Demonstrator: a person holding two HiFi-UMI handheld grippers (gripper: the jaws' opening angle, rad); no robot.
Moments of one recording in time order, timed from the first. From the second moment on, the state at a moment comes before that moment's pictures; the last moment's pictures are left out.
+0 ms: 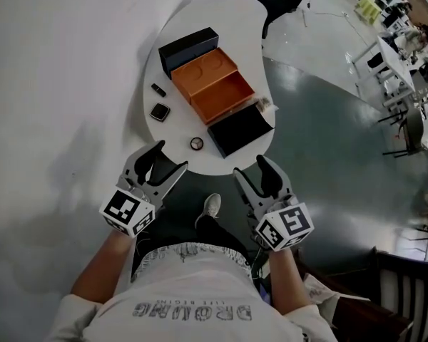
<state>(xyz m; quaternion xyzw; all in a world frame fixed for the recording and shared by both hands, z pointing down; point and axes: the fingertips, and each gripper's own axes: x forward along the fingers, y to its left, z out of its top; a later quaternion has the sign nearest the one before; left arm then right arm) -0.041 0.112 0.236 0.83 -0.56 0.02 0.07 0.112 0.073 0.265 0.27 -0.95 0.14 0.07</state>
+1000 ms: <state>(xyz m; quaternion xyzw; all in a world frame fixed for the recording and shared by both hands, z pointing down) -0.046 -0.006 0.265 0.81 -0.57 0.04 0.11 0.100 -0.044 0.290 0.24 -0.95 0.18 0.08</state>
